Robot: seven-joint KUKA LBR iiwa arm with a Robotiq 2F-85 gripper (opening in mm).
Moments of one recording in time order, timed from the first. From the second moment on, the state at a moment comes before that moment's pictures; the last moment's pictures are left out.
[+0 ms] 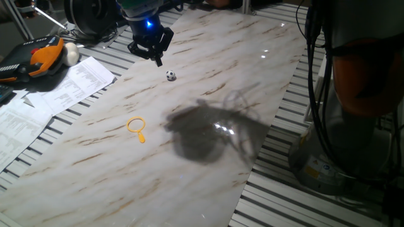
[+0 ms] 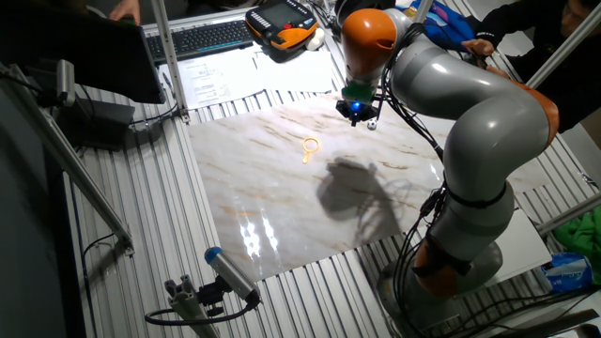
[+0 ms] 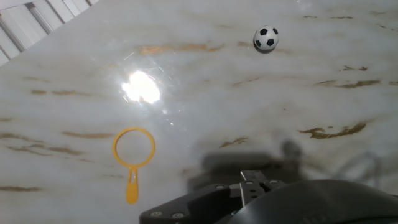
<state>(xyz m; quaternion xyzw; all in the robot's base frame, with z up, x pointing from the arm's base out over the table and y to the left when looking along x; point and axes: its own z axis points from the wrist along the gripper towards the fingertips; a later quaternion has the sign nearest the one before) 0.516 0.036 0.233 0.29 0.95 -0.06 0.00</state>
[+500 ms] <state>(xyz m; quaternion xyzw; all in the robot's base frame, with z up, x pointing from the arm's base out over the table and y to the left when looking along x) 0.516 0.037 0.233 0.28 0.96 -0.06 0.01</state>
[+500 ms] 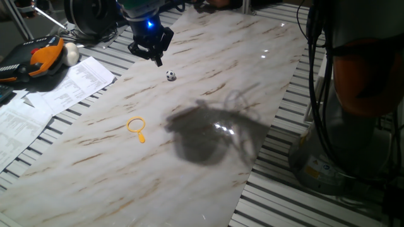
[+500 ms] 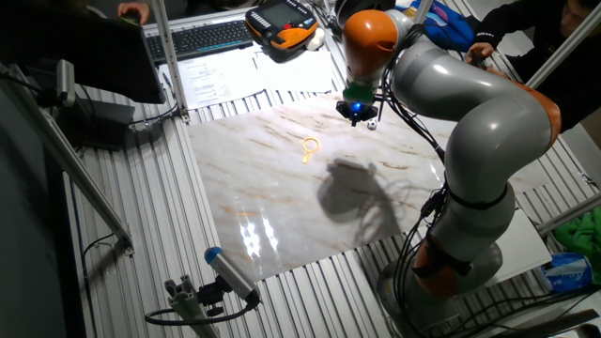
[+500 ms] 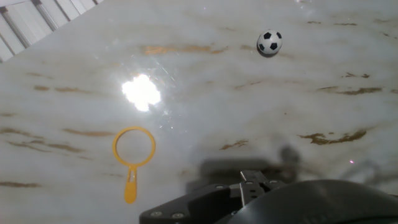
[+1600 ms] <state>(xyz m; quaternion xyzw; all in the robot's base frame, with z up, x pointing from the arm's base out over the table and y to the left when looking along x) 0.516 0.036 0.233 0.27 0.96 -0.06 0.01</state>
